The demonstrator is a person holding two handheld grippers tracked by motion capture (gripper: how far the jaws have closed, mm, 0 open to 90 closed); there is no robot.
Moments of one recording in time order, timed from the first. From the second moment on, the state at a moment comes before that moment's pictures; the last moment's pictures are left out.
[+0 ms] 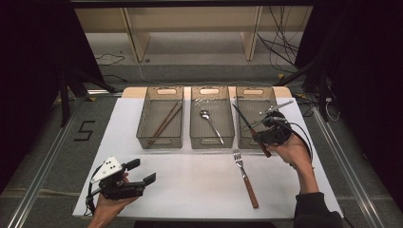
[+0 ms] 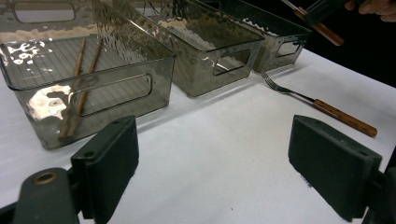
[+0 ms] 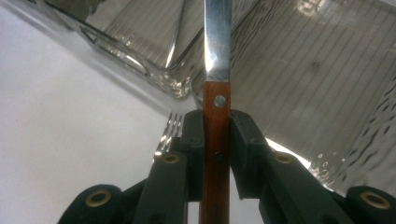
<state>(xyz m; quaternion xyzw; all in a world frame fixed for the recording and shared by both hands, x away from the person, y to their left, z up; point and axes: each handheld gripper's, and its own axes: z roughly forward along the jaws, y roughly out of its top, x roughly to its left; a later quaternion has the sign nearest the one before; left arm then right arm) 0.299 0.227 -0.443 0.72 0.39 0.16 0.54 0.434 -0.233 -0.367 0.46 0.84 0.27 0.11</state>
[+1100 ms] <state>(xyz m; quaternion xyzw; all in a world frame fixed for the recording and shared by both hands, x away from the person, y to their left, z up) 0.299 0.227 -0.443 0.72 0.39 0.16 0.55 0.502 -0.240 -0.360 0.53 0.80 0.27 0.12</state>
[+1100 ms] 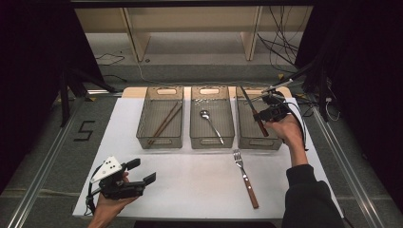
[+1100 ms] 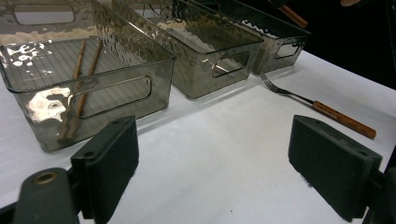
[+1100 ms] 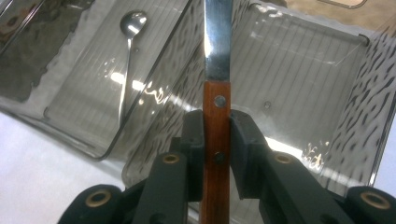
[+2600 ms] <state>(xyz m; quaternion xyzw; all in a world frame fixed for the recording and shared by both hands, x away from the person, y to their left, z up) 0.299 0.227 -0.442 0.72 0.39 0.16 0.55 0.531 -0.231 -0.387 0.58 0.77 0.25 0.12</state>
